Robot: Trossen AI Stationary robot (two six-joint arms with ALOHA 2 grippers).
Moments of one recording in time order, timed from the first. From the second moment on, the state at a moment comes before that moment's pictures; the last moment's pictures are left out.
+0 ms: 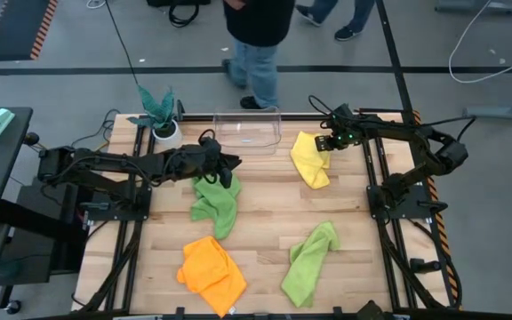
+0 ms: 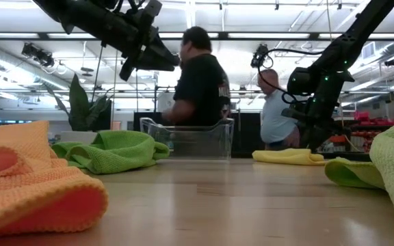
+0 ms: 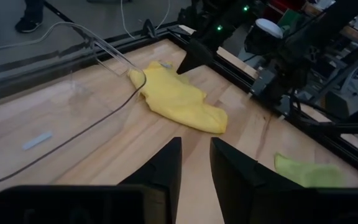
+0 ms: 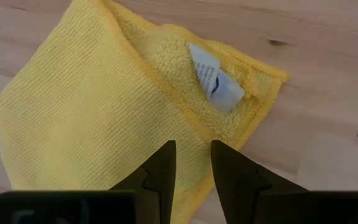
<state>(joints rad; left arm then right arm) 0.12 1.24 0.71 0.17 -0.27 -0.51 -0.93 1.43 0.68 -0.43 -0.11 0.44</state>
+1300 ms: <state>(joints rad) 0.11 1.24 0.71 0.09 -0.23 -0.56 -0.90 1.43 0.67 -0.46 -0.11 0.55</state>
